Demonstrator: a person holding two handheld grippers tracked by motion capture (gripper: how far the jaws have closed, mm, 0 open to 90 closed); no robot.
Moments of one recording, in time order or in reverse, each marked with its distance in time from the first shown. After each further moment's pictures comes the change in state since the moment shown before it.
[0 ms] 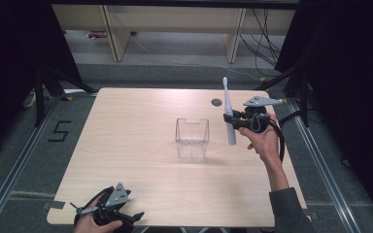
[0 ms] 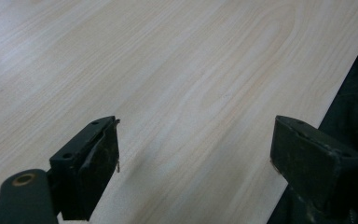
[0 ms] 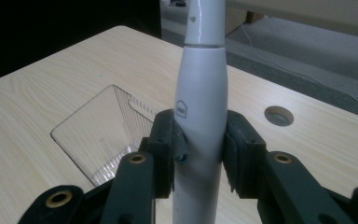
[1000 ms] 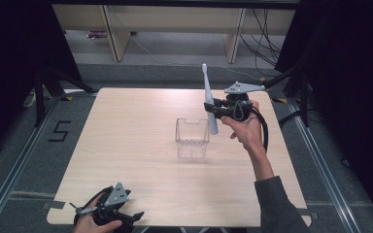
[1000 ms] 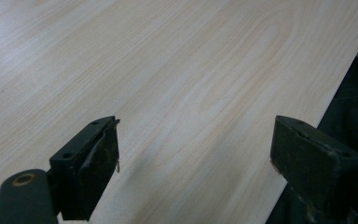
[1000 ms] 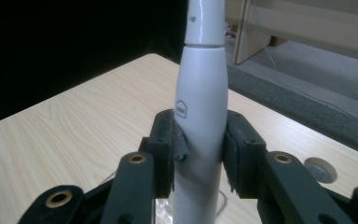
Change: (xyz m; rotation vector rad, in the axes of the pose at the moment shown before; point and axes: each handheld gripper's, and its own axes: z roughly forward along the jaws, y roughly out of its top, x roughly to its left) left arm 0.001 0.000 -0.001 -0.009 -0.004 -0.006; right arm 0.035 0.047 0.022 -0.048 0.092 -0.057
